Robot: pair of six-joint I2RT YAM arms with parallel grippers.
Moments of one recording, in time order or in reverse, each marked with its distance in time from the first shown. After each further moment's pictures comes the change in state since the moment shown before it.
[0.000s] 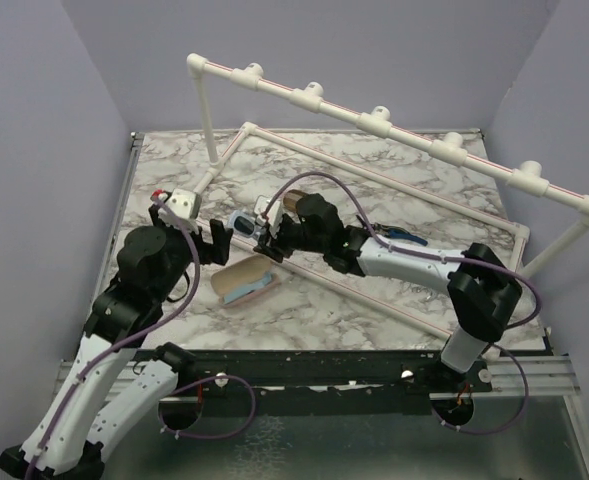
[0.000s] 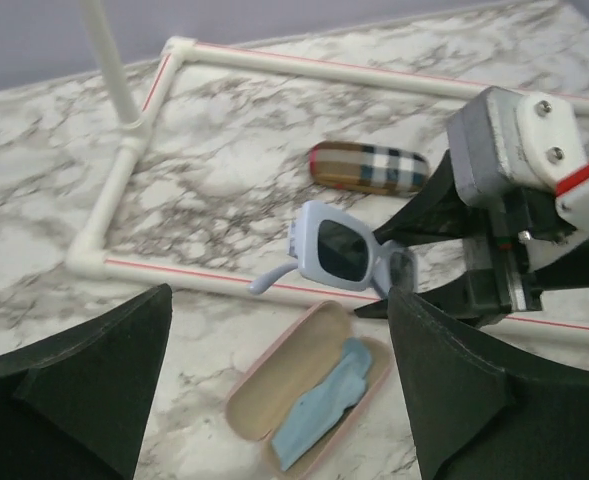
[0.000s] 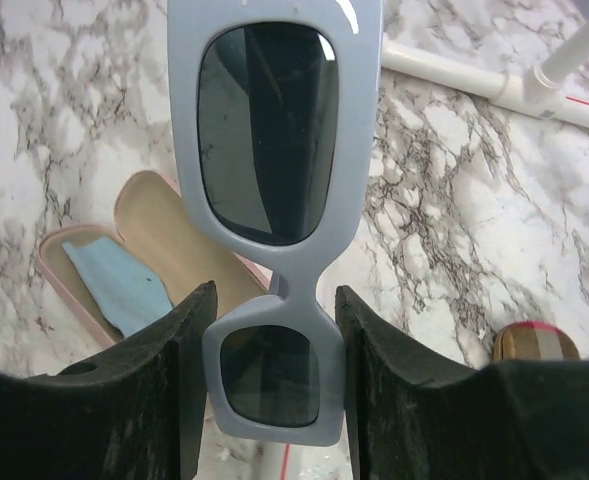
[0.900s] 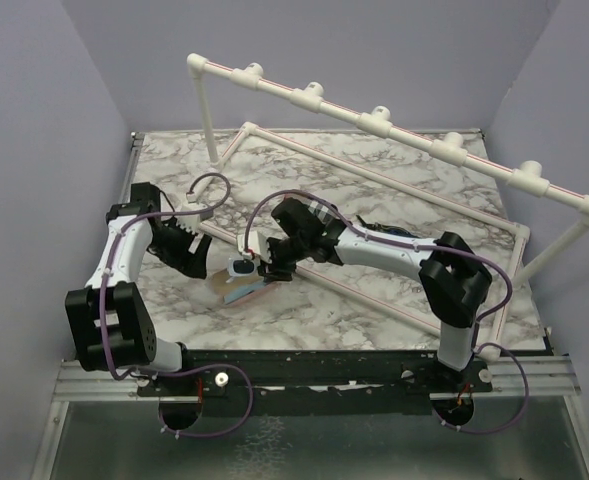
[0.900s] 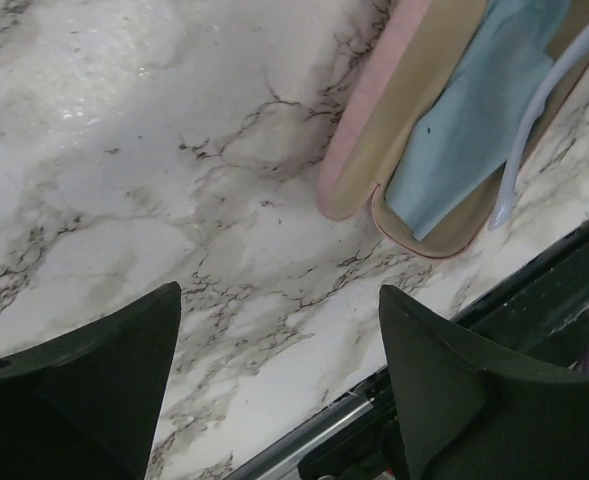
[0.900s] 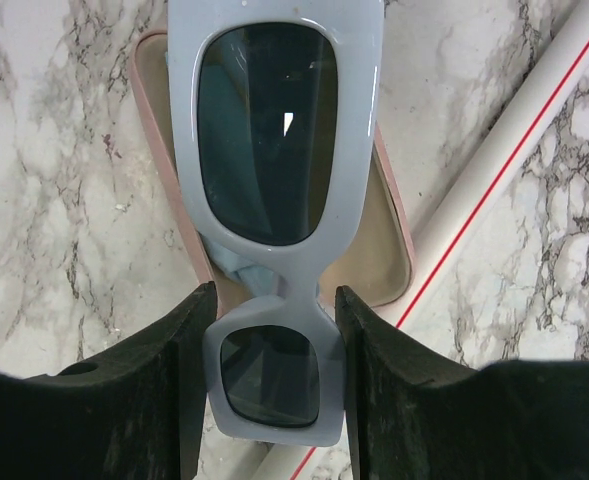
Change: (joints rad) left arm 0.624 0.875 0.248 -0.594 0.537 0.736; right arm -0.017 0.199 0.262 -0.576 -0.269 -0.442
